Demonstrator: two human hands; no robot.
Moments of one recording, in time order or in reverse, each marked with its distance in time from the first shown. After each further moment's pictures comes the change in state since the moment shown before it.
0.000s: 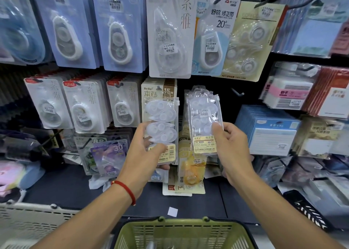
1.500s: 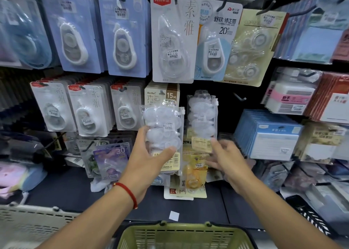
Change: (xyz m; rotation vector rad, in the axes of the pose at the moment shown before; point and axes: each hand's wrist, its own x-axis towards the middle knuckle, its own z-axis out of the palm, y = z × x) left_hand -0.002 -0.002 -0.005 0.094 -0.008 0.022; right_hand 0.013 0.033 -0.003 0.022 -0.167 0.345
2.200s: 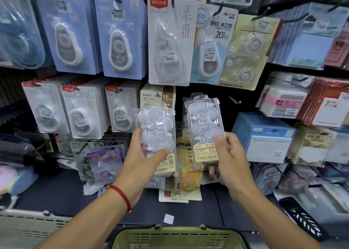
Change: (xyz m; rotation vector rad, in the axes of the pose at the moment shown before) left_hand 0.001 0.004 0.002 0.009 0.042 -0.096; right_hand -0.044 -0.028 -0.001 0.056 0.028 -0.313
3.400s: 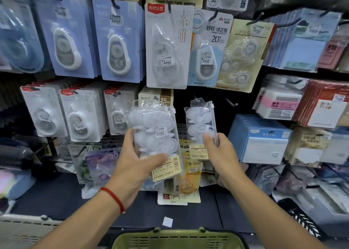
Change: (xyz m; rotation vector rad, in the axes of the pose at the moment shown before) left_hand 0.002 0.000 -0.009 -0.193 -0.069 0.082; right_hand 0.036 0.017 0.006 -0.290 0.071 0.047
